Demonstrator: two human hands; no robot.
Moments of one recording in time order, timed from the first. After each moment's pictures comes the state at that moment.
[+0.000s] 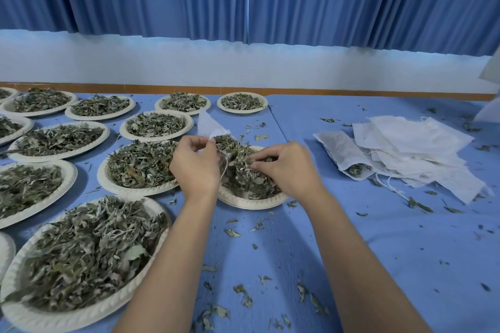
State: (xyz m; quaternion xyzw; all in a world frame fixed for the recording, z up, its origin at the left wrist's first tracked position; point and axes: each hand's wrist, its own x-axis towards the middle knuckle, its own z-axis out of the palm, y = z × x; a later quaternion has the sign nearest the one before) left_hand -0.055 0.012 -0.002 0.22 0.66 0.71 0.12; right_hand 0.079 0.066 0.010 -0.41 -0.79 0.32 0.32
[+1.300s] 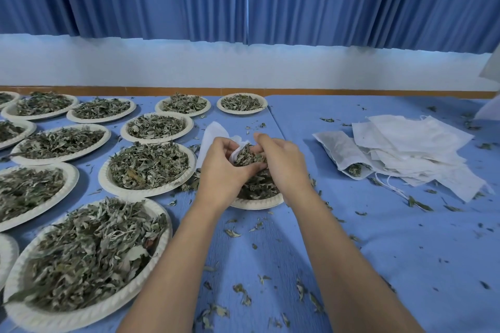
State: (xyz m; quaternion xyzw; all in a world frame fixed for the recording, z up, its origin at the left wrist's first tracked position) left_hand -0.036 0.006 -0.008 0.44 0.64 0.59 0.21; right_hand 0.063 0.056 0.017 -0.47 -0.64 0.46 0.40
